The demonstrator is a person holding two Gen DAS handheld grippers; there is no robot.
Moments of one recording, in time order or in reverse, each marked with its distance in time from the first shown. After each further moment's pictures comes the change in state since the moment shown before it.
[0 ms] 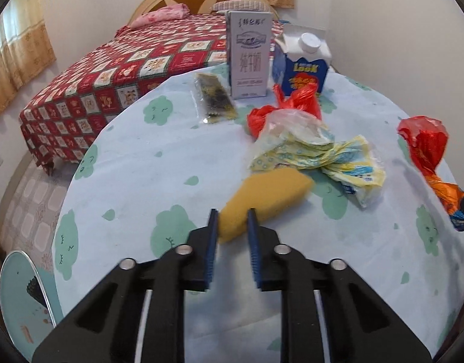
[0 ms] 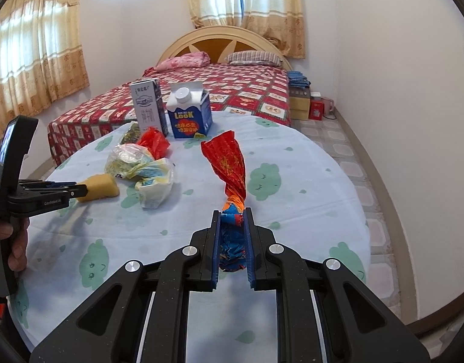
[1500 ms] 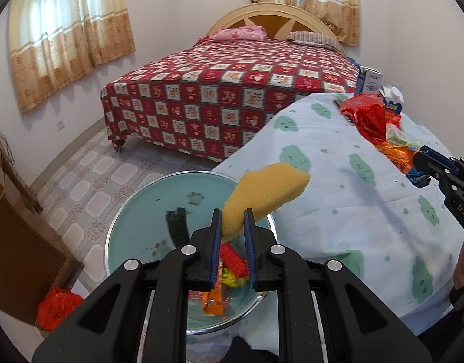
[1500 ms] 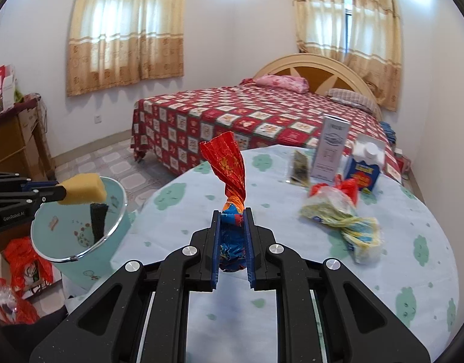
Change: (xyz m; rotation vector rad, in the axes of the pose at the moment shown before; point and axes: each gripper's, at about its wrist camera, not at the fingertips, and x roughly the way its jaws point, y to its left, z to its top) left arm -0.159 0.187 -0.132 -0.202 -0.124 0.235; right arm -0.012 0.238 0.011 -0.319 -0.084 0.307
